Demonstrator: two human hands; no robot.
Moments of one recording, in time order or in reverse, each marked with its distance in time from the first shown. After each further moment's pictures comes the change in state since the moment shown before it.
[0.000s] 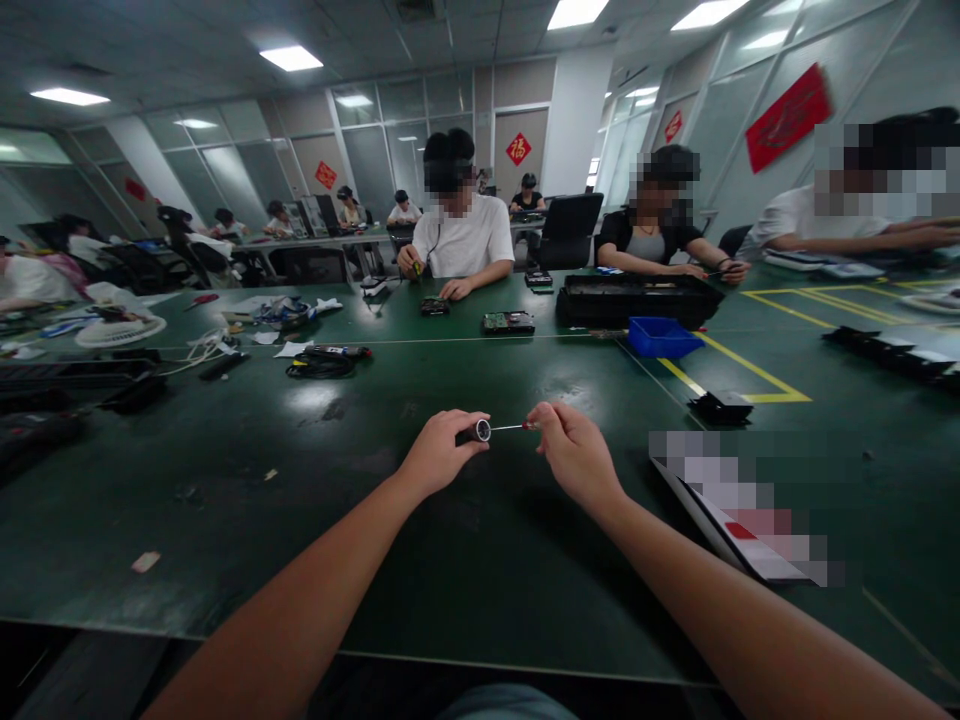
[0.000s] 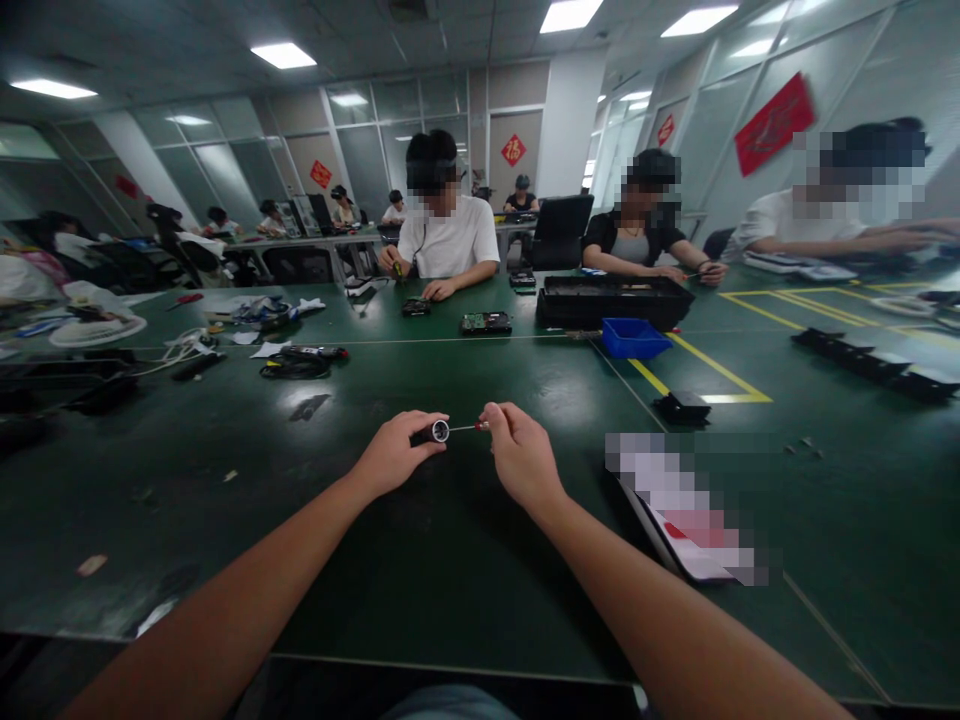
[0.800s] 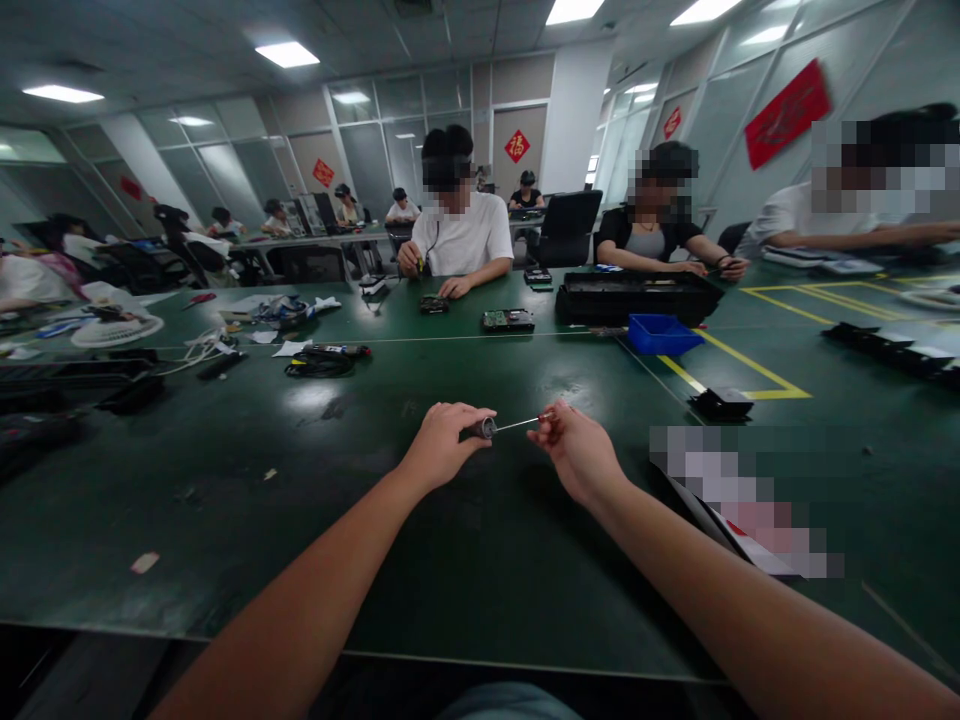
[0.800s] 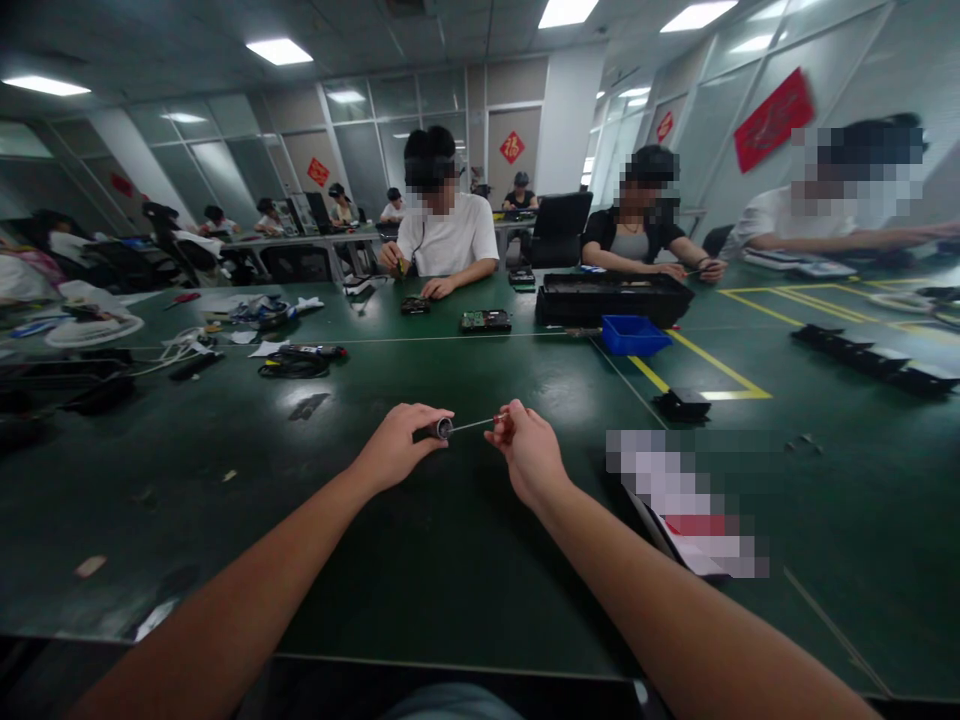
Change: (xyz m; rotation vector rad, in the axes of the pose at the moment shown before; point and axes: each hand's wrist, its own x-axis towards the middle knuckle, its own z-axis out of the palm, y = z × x) left_hand 0.004 0.002 -0.004 0.063 -0.027 0.104; right_hand 0.015 0.022 0.012 0.727 0.134 0.322
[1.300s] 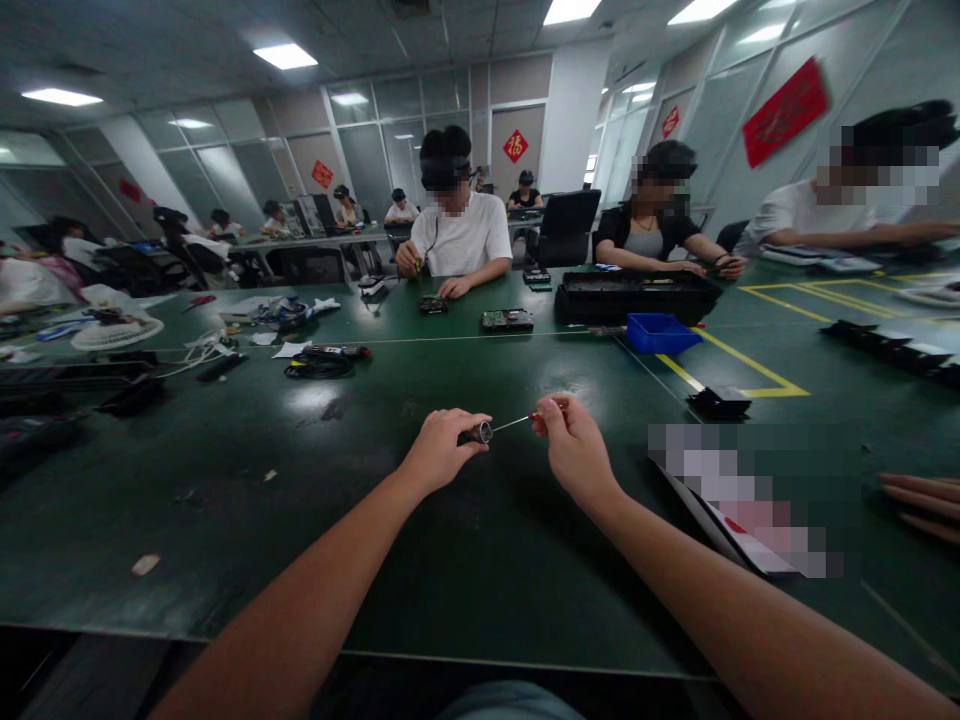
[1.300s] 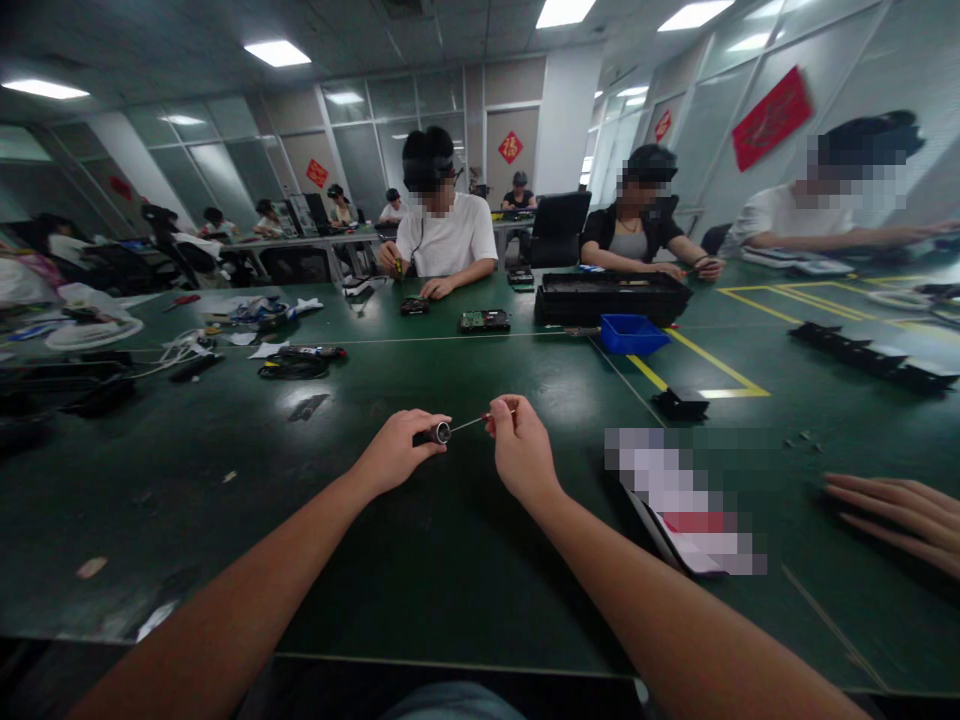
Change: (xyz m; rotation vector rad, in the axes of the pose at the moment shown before) left_hand -0.001 -0.004 0.004 0.050 -0.047 -0.055; right_hand -0.014 -0.010 0.003 -0.569 -0.009 -0.374
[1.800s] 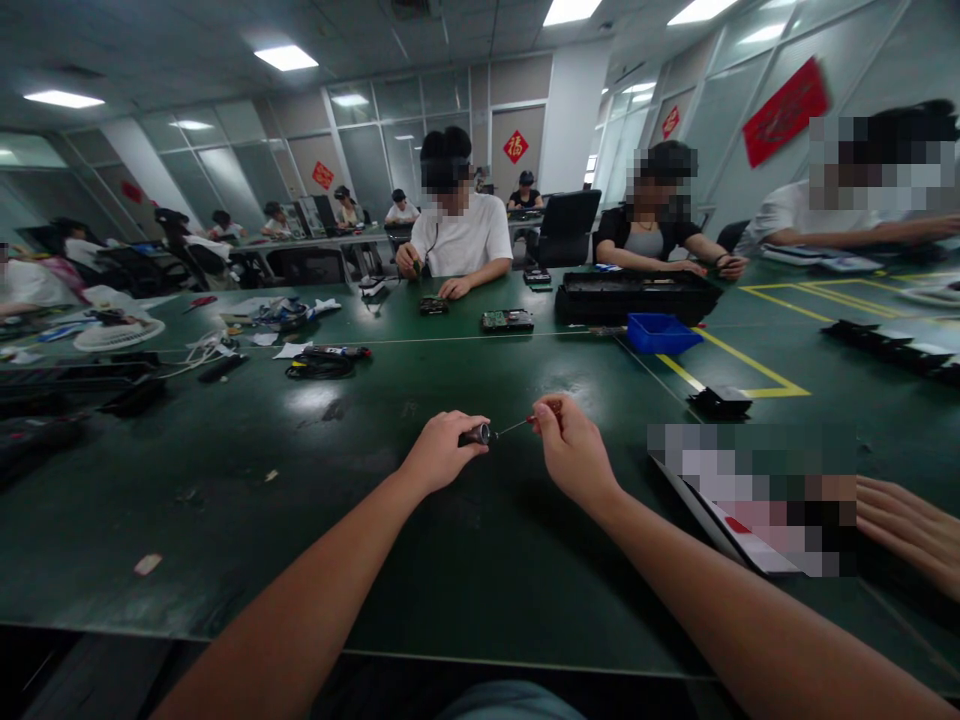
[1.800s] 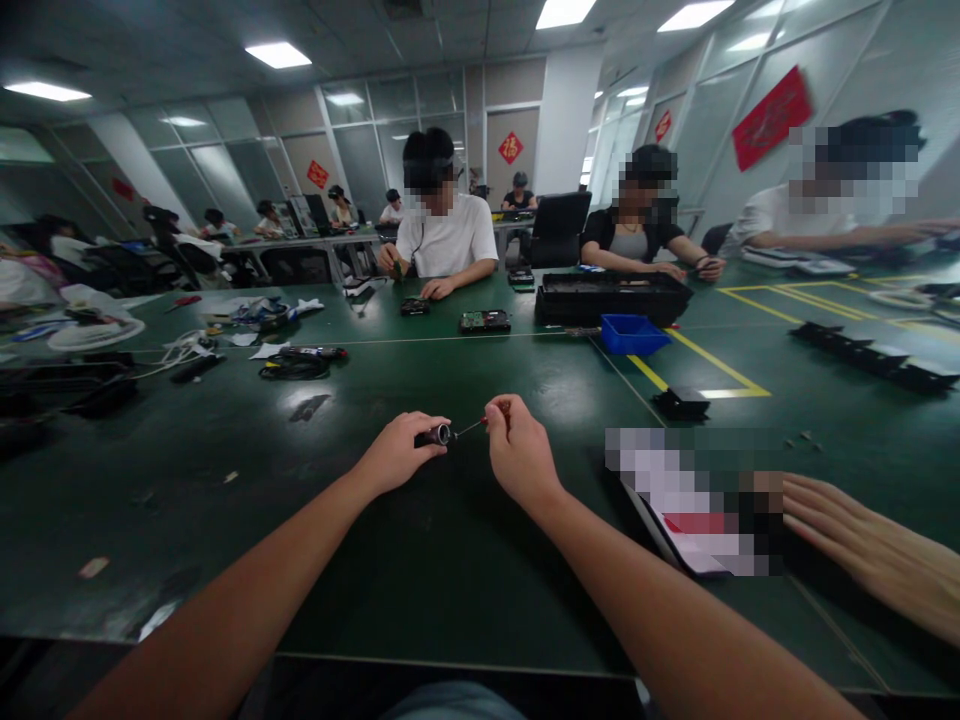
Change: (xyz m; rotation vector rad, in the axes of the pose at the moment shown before) left_hand 0.000 -0.002 0.002 -0.039 -0.017 -0.056; right_hand -0.003 -0.009 -0.005 -0.235 -0.077 -0.117
